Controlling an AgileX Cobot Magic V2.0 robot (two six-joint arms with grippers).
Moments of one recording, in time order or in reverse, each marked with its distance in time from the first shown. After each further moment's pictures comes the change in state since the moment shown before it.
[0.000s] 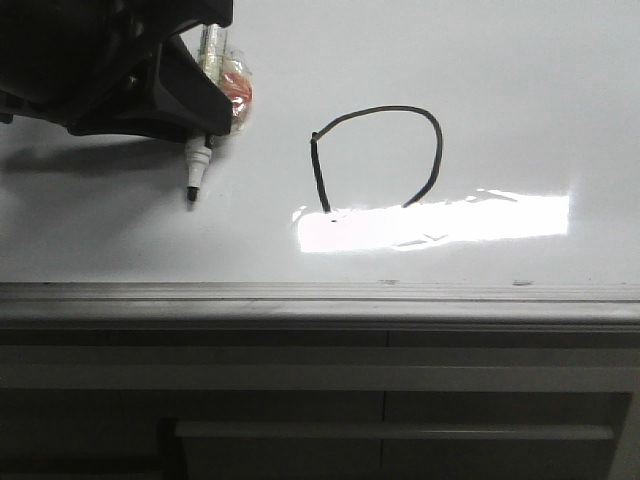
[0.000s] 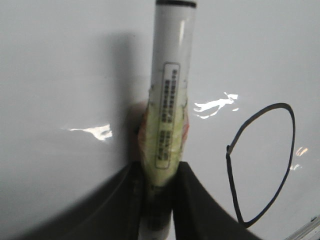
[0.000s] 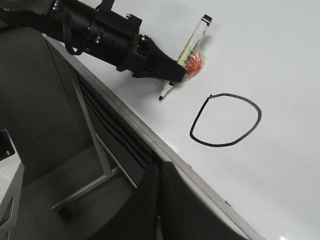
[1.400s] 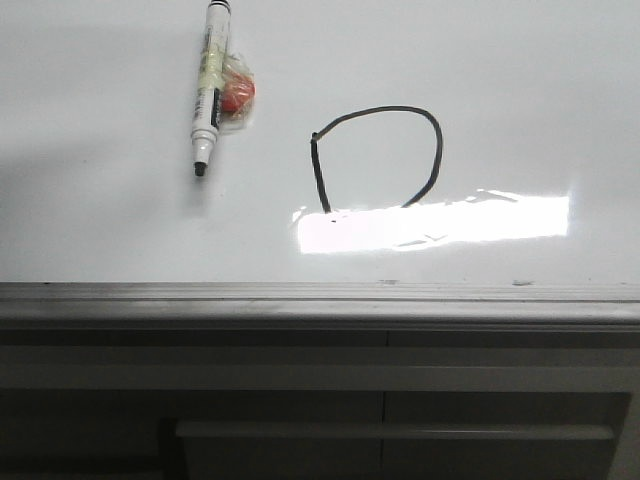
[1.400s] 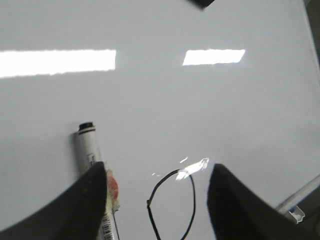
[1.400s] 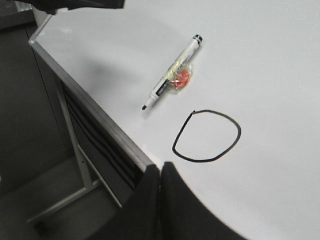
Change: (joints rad) left arm -0.004 -0.425 0.000 0.098 0.097 -0.003; right arm 0.000 0.000 0.000 -0.068 -0.050 0.000
